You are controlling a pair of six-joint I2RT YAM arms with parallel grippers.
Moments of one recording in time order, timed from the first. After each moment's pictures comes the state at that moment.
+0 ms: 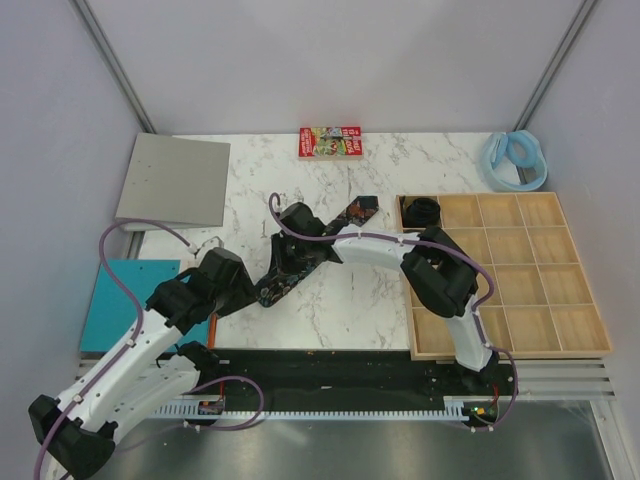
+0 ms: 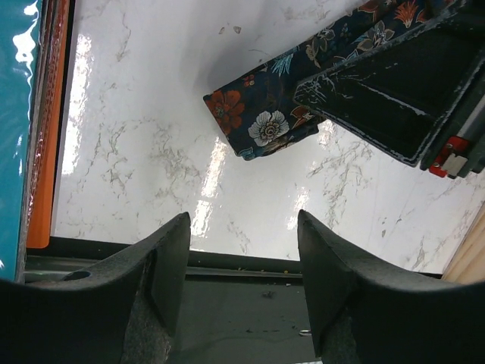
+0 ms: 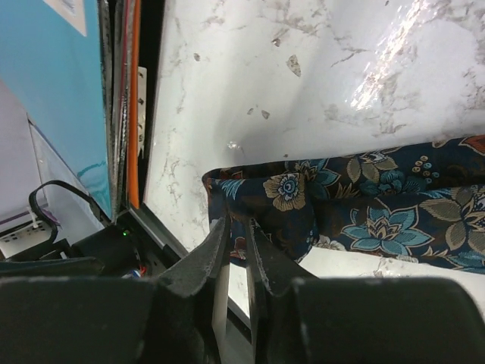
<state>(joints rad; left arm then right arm) -0.58 0.74 0.69 -0.94 -0.21 -0.93 0.93 2.08 1.51 -0.25 -0.33 0.79</state>
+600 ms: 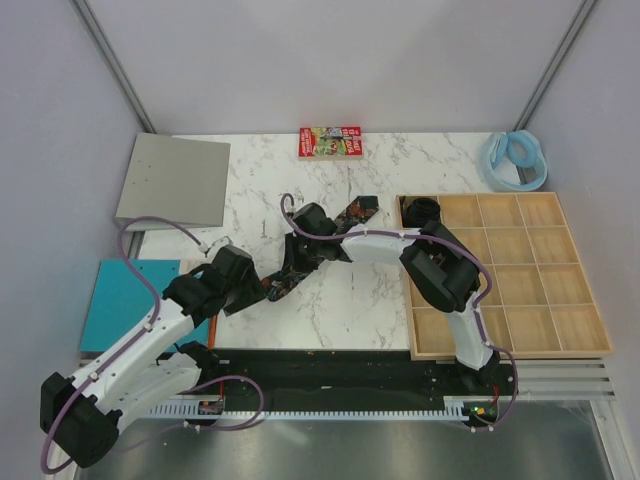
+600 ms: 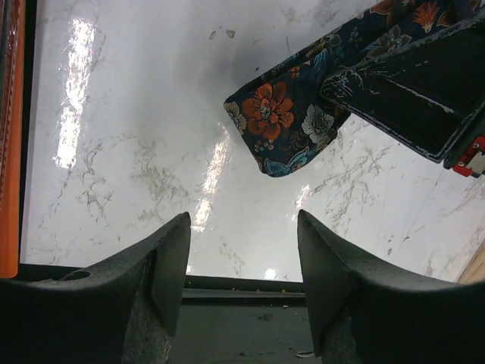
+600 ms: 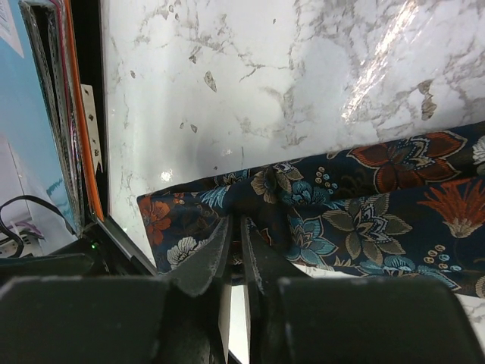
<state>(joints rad) -0.58 0.84 0.64 -0.81 -0.20 -0.95 0.87 2.10 1.41 -0.18 -0.34 0.76</state>
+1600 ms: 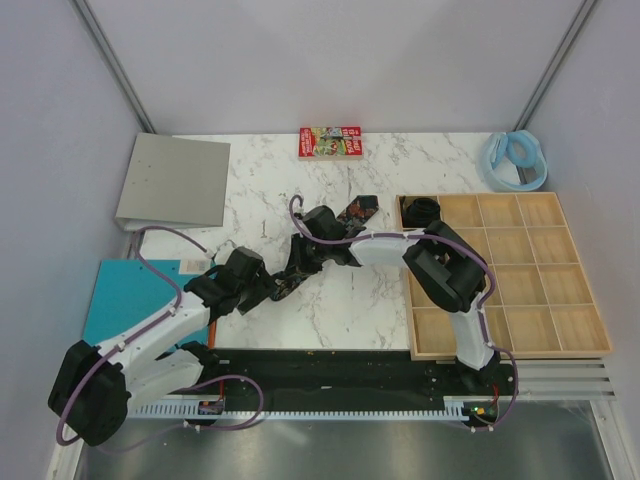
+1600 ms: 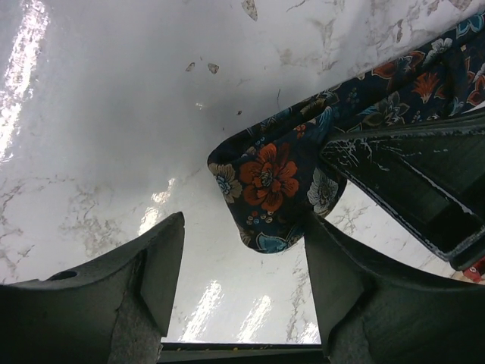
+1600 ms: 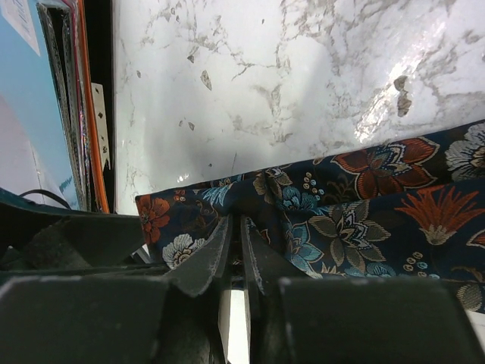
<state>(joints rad) -0.58 0.99 0.50 -0.50 -0.22 -1.12 0.84 2.06 1.28 -0.01 -0.39 0.77</state>
